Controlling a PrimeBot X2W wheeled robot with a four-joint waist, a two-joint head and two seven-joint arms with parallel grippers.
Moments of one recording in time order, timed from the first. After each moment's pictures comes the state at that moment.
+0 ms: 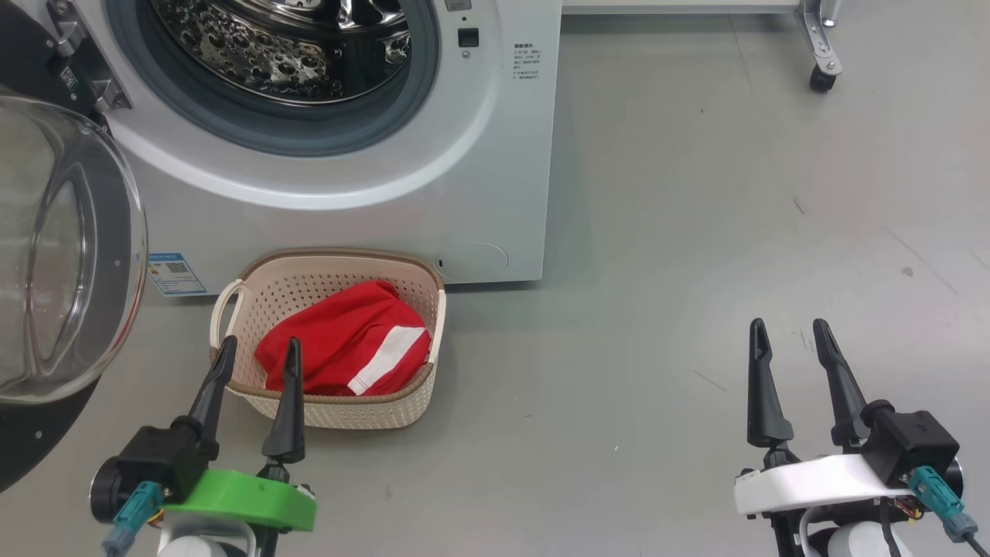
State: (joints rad) left arm -0.05 0.05 -0.13 0.13 -0.36 -0.12 -0.25; right arm 0.07 -0.10 0.23 -0.06 0.39 -0.07 -0.25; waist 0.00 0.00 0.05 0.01
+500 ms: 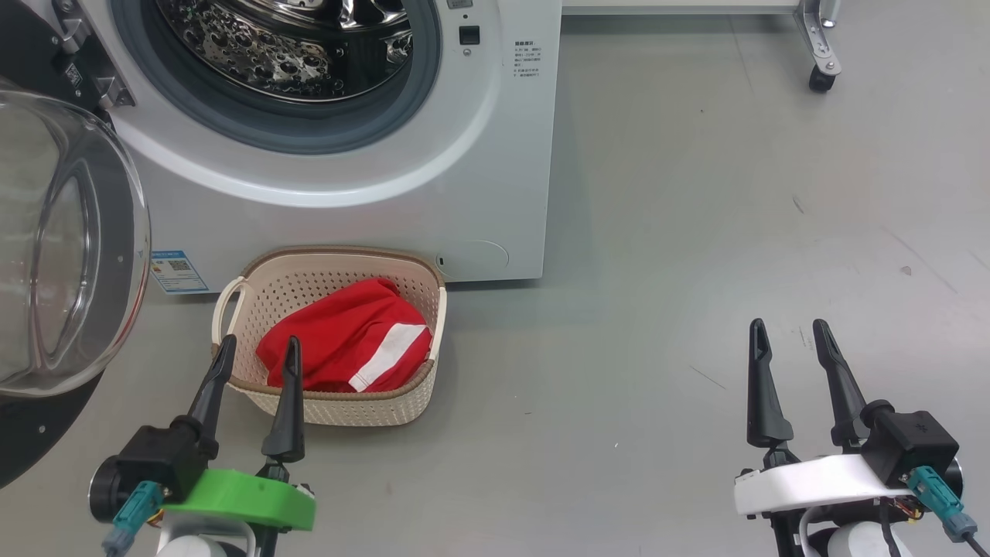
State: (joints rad) left arm -0.05 0.05 -0.13 0.13 -0.36 -0.12 -0.25; right arm 0.07 -0.10 0.23 -0.06 0.39 -0.07 -0.25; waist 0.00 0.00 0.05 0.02
